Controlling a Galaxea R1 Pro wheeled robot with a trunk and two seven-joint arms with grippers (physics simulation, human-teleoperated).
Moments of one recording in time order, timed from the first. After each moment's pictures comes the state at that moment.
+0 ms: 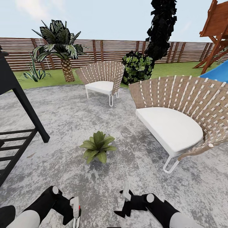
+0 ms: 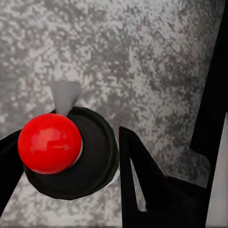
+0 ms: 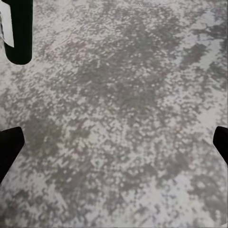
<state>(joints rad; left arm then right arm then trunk) -0.57 0.13 0.06 -0.50 -0.91 -0.05 -1.21 -0.59 -0.02 0.68 -0.41 0.05 -0.24 0.65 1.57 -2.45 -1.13</state>
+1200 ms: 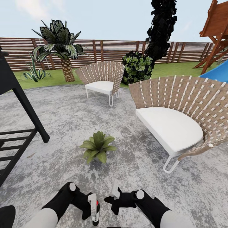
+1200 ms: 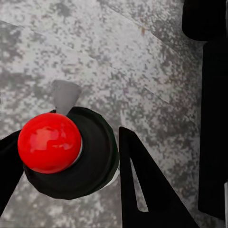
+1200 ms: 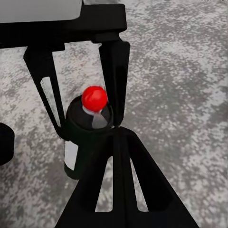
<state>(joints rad) -0.57 -0.02 0.00 -0.57 -0.91 -0.09 -1.20 -0.59 0.05 0.69 -0.50 0.05 -0.23 0.71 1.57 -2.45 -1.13</state>
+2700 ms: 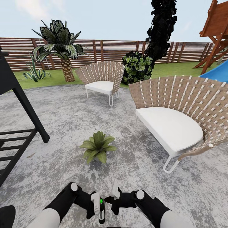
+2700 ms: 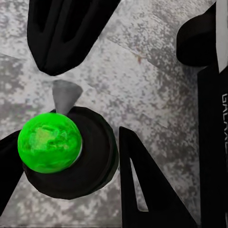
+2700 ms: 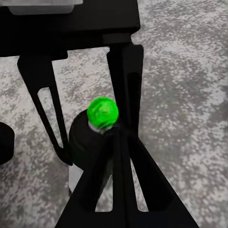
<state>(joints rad) -0.57 -0.05 0.00 -0.57 -0.84 -0.13 -1.20 -0.59 0.05 0.69 -0.50 0.05 -0.23 0.71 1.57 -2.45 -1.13</state>
